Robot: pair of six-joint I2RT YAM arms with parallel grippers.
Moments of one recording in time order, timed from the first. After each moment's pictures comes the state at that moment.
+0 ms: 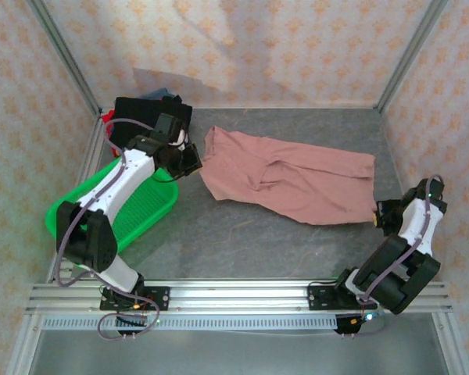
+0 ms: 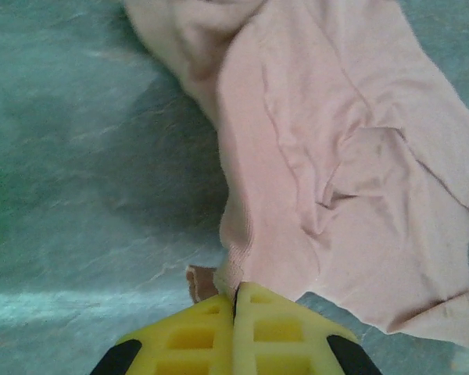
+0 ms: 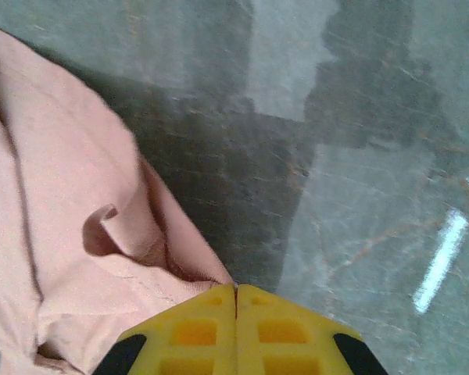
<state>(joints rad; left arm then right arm) -0.26 1.56 1.33 -0.81 0.28 -0.76 -0.72 1.25 0.85 -0.98 -0.29 0.81</state>
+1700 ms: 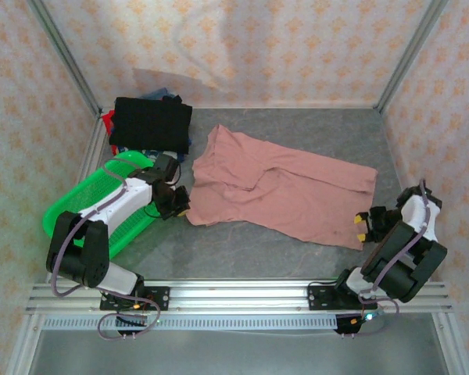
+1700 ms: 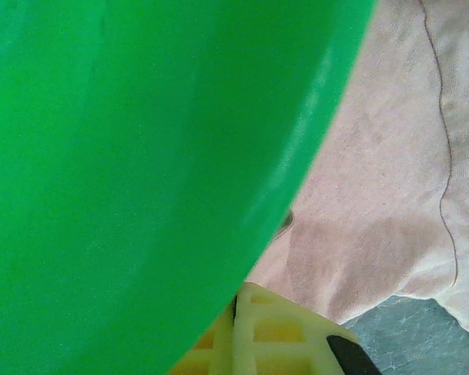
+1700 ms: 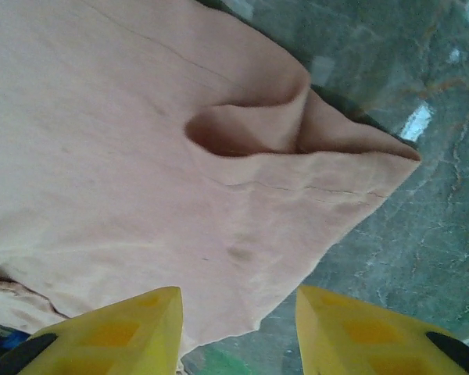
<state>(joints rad) -0.25 1.47 0.92 -0.77 0.25 -0.80 -0.70 1.36 0.83 -1.13 -0.44 0.69</state>
